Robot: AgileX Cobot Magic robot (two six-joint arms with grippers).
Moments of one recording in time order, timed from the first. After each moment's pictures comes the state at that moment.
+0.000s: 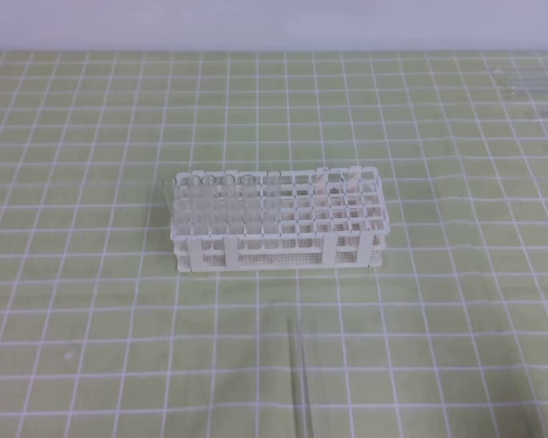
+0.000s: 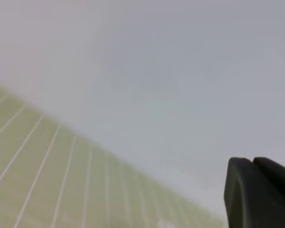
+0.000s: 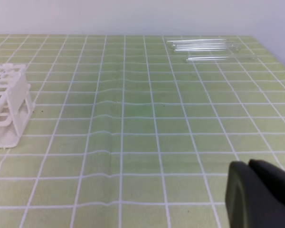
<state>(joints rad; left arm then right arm) -0.15 -0.02 0.01 -0.01 -0.09 -0.53 -0.04 0.01 0.00 0.15 0.28 -0.11</state>
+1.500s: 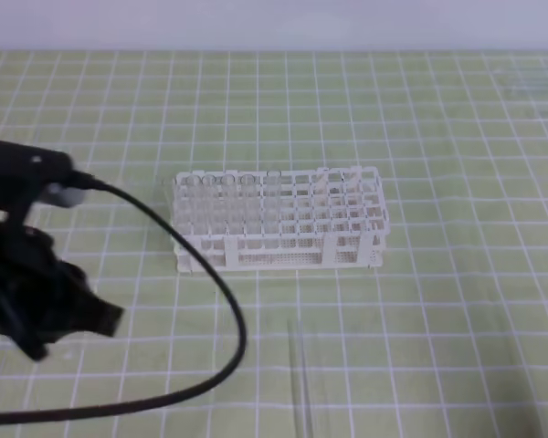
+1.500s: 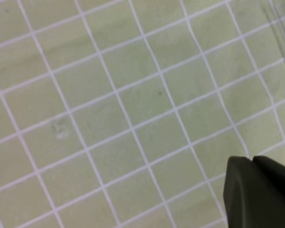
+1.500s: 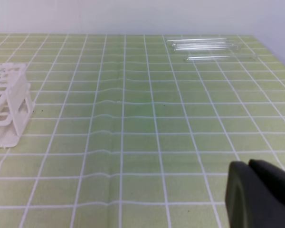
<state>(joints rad) -0.40 1.12 -0.94 -0.20 1.07 0.16 -0.04 0.01 0.00 0.15 0.28 -0.11</state>
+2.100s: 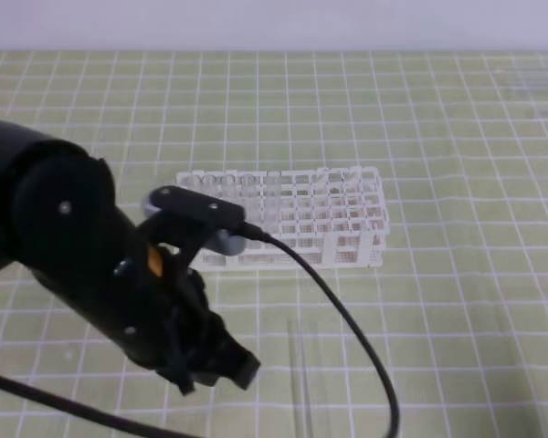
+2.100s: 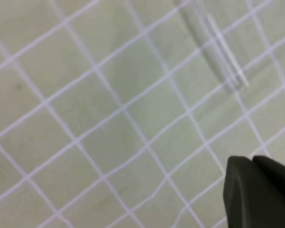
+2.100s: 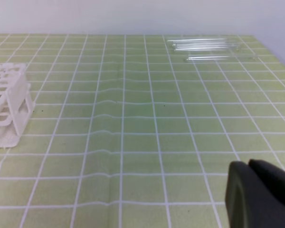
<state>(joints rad) -0.75 1.37 -1.06 -0.20 1.09 0.03 -0.04 0.01 0.00 0.15 0.28 -0.11</state>
